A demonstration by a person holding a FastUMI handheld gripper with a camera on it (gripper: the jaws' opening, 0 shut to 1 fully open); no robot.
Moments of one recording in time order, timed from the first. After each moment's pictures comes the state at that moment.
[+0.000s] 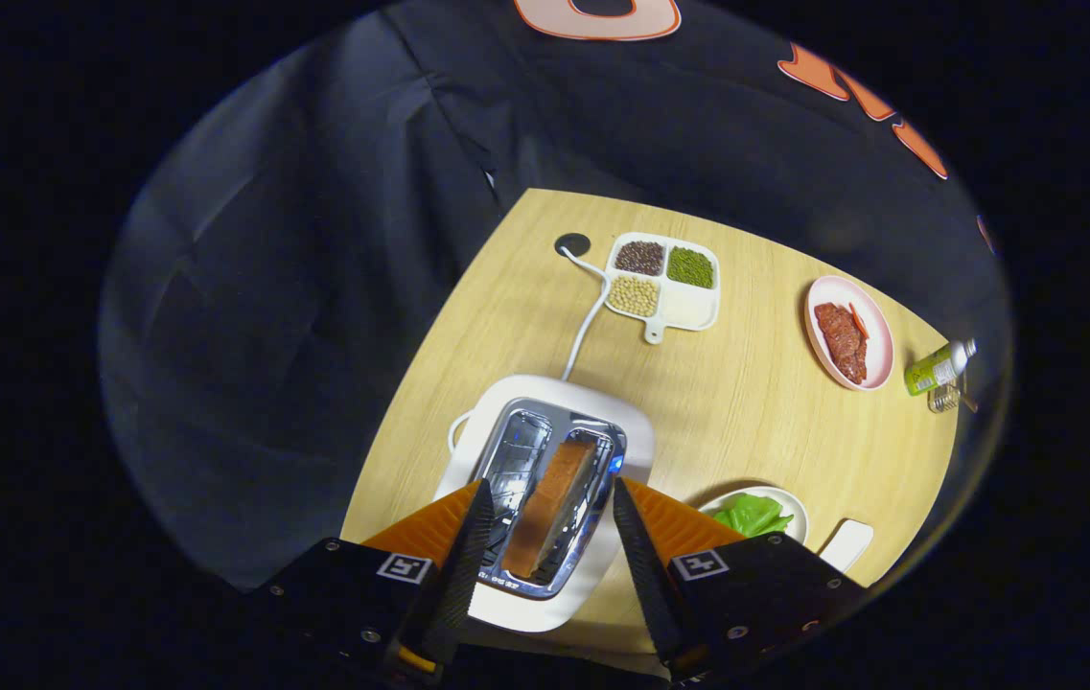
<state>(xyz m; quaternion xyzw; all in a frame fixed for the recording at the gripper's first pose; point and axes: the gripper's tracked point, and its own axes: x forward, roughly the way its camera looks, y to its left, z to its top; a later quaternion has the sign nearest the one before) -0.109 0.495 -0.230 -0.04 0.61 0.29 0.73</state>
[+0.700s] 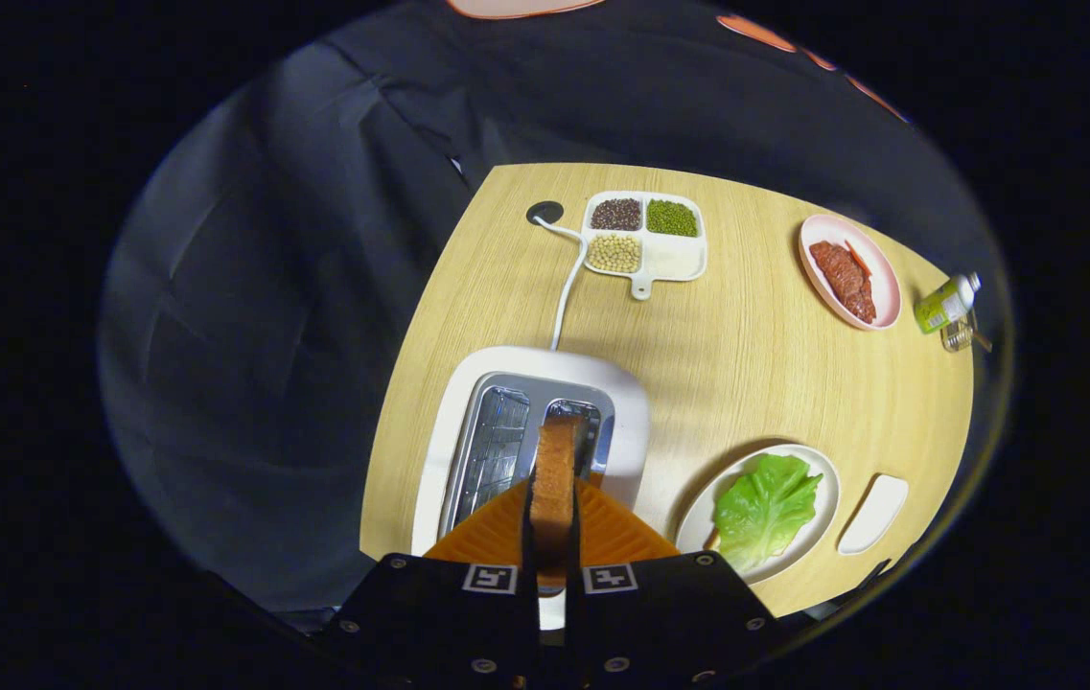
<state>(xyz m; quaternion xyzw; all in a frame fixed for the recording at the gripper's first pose) -0.118 0.487 -0.237 0.04 0.65 0.27 0.71</state>
